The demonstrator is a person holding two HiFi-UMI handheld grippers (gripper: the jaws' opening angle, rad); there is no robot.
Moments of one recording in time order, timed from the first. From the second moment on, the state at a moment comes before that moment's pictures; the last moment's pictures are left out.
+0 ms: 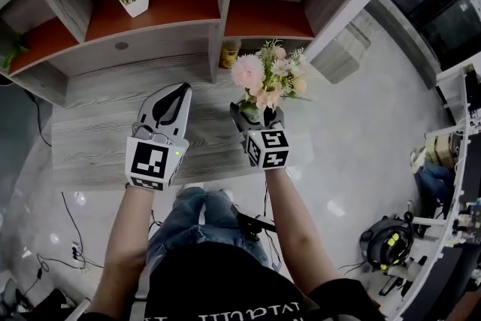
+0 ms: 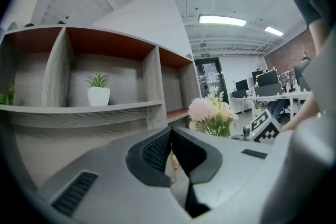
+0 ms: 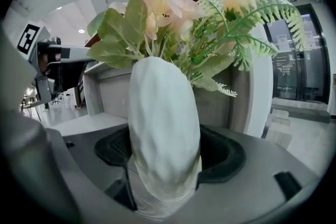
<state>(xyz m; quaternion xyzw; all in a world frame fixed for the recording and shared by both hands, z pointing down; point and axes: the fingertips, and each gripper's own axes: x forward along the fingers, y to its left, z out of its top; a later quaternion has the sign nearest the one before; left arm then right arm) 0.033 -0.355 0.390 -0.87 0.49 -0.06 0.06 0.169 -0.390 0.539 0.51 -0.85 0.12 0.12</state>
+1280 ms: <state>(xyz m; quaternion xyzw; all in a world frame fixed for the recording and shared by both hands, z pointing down) 0.033 -0.349 0.400 -0.86 0.51 -0.08 0.05 0.156 -0.397 0.578 0.48 -0.86 0.10 0.14</state>
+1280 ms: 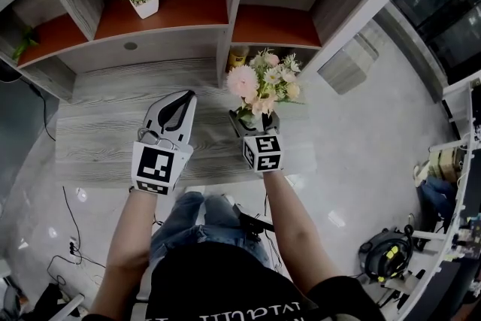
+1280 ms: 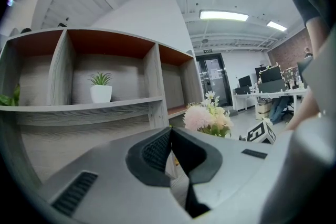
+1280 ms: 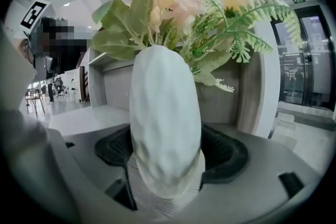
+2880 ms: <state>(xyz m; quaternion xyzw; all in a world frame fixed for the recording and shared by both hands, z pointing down) 0.027 -0.383 0.350 -0.86 0.51 -0.01 0.05 0.243 -0.328 0.445 0.52 -0.83 0.16 0.10</state>
